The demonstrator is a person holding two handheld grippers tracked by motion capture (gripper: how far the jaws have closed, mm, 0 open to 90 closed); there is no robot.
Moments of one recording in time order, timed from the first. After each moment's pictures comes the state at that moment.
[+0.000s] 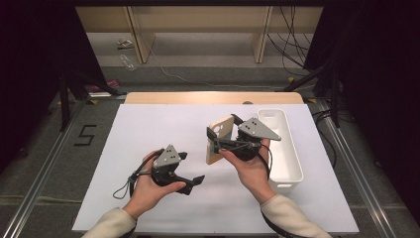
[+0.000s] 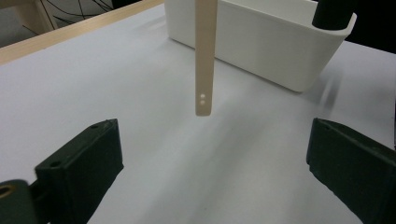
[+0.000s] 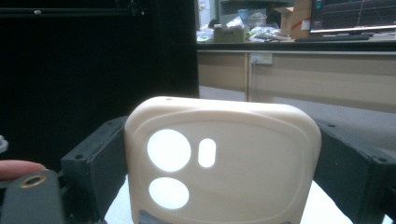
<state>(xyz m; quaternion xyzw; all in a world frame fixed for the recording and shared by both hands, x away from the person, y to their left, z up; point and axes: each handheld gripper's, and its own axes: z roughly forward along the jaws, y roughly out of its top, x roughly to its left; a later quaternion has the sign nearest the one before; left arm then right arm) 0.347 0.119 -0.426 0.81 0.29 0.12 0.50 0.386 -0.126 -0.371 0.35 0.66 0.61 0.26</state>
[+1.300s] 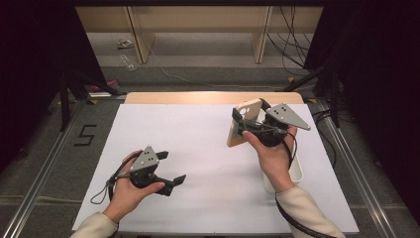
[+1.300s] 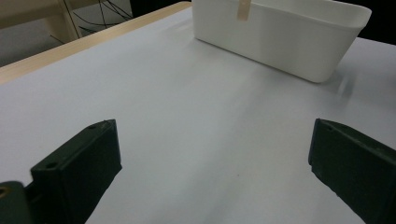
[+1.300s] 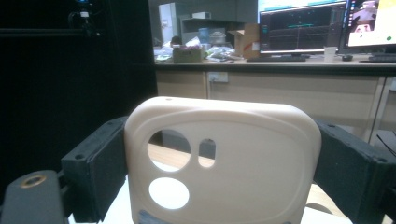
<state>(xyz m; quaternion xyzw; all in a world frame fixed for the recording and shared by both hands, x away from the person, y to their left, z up) 0.341 0.165 -0.425 0.80 0.29 0.15 0.51 0.398 -0.177 -0.337 0.39 0.62 0.60 0.32</state>
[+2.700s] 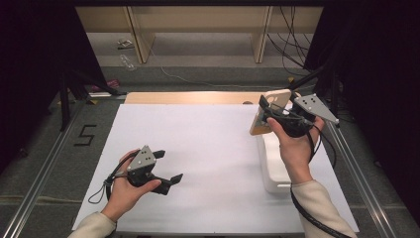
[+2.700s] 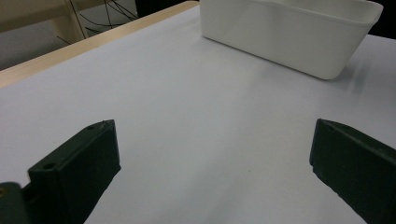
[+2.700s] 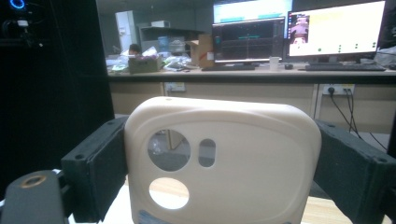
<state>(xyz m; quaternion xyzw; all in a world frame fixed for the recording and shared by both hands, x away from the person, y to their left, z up) 0.344 0.172 -0.428 0.80 0.30 0.16 0.50 0.408 -0.228 -0.319 0.43 0.57 0.58 0.38</state>
